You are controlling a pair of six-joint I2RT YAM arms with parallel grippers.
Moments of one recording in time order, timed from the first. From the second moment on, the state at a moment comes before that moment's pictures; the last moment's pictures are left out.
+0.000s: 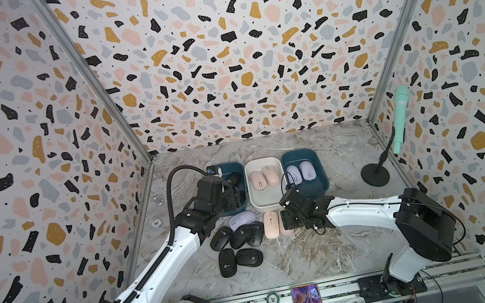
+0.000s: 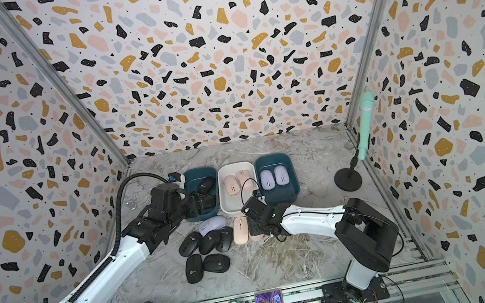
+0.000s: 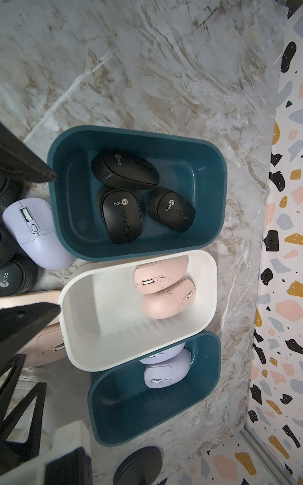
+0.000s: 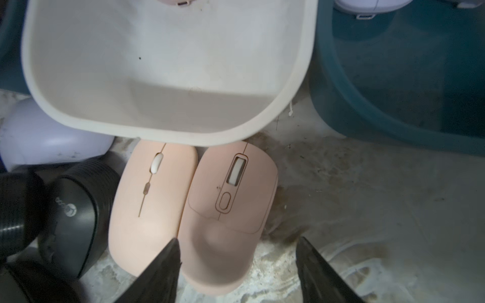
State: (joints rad) left arm -0.46 1.18 0.92 -0.42 -0.12 -0.34; right arm 0.91 1.61 0.92 -0.35 0.21 0.68
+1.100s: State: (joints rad) left arm -0.46 1.18 0.92 -0.43 -0.12 -0.34; right arm 0.93 1.73 0.99 -0.34 0.23 0.67
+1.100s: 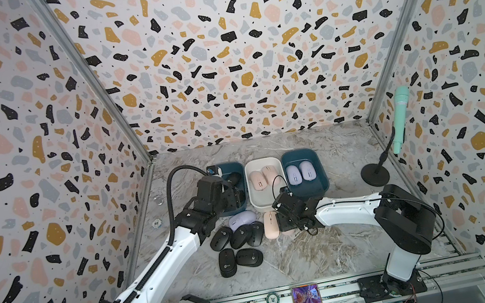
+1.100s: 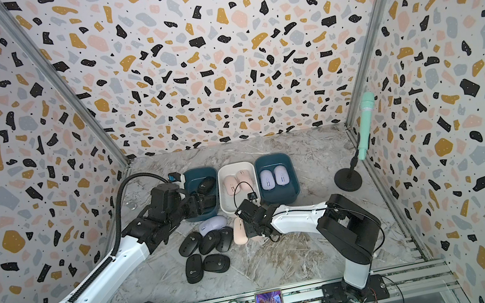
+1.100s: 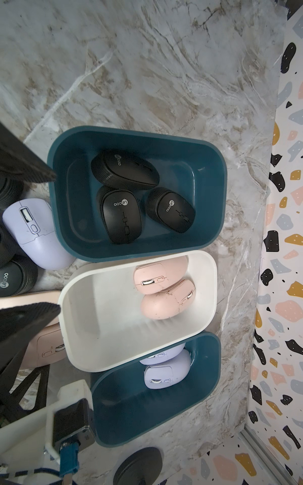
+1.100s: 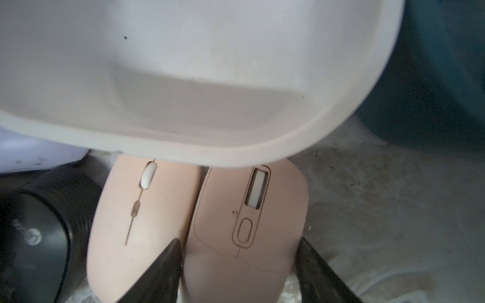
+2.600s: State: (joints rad) left arm -0.46 1.18 0.92 -0.43 -0.15 -0.33; right arm 0.92 1.68 0.93 -0.39 0.21 0.66
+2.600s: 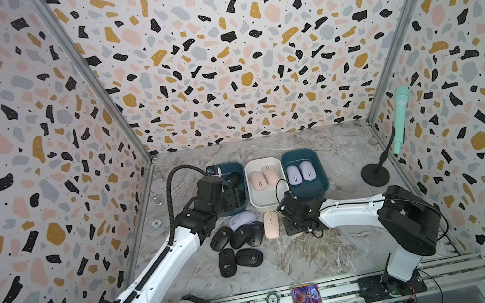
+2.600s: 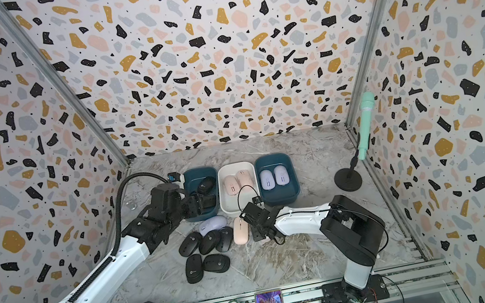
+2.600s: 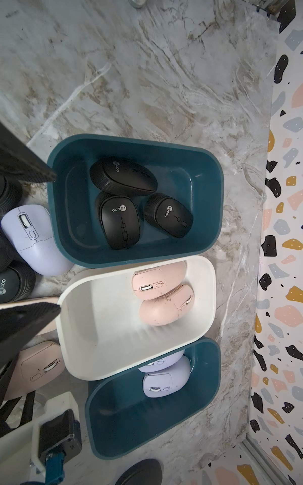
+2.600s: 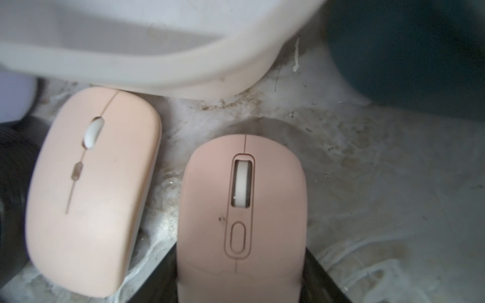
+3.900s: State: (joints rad) left arm -0.48 1.40 1.21 -0.54 0.00 -0.16; right arm 0.81 1.51 1.15 -0.45 0.17 0.49
